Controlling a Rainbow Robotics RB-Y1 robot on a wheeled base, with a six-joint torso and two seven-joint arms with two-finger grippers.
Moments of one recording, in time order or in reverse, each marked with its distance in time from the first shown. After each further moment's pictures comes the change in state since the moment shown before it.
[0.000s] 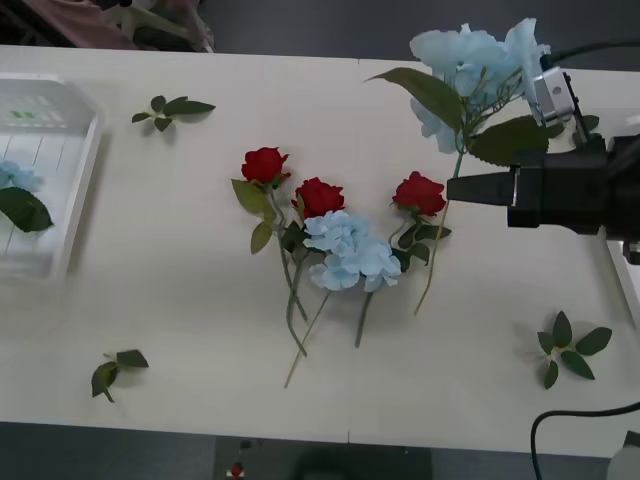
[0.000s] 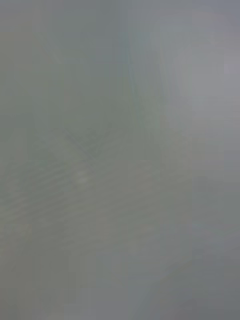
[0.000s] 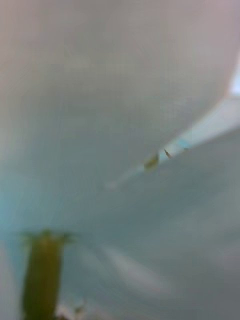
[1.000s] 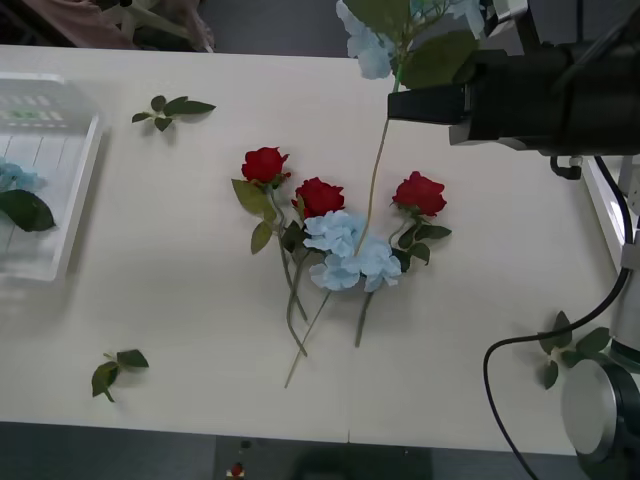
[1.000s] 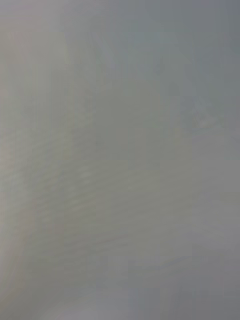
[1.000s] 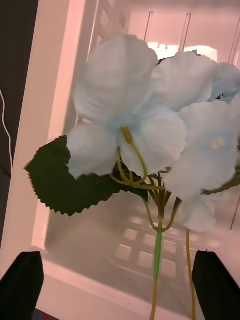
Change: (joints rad) right arm -0.267 0.052 0.071 0.264 -0.179 -0.049 0.035; left arm 0.050 -0.003 0.069 0.305 0.025 -0.278 -0.172
